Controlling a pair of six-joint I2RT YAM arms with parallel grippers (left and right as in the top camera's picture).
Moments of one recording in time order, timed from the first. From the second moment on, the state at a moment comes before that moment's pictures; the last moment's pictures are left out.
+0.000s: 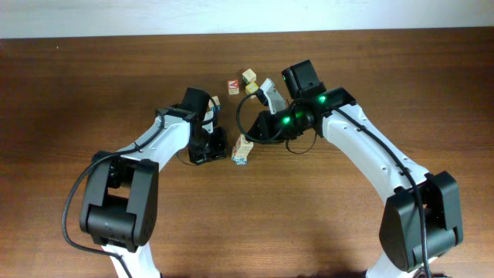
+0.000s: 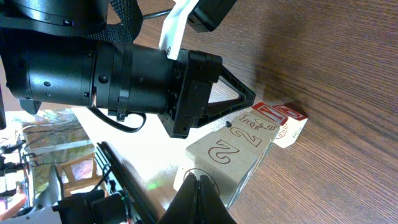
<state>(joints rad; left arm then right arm) -0.27 1.98 1.26 -0.69 0.39 -0.48 0.40 1.82 1.45 -0.77 -0.73 0.24</state>
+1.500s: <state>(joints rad) -0.25 1.94 1.28 -0.76 0.54 -0.48 0.40 1.82 1.45 -0.77 -0.73 0.26</state>
